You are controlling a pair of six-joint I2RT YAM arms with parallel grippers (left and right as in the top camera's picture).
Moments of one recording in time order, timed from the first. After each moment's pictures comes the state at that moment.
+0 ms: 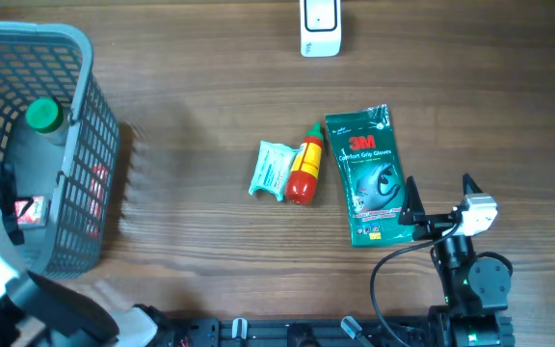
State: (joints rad) left arm 0.80 1.53 1.18 -0.83 -0.15 -0.95; right arm 0.06 0.02 0.01 0.00 -0.02 0.09
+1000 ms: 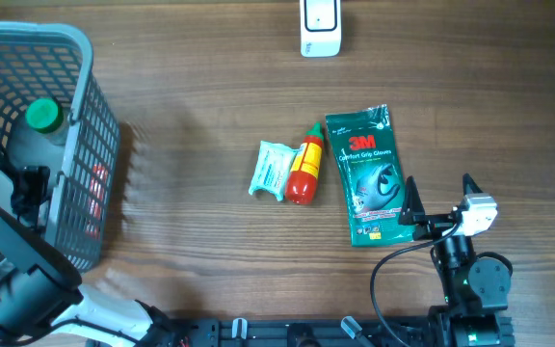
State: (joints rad) left arm 0.74 1.82 1.18 -0.73 -0.19 -0.80; right arm 0.06 0.02 0.01 0.00 -0.02 0.09
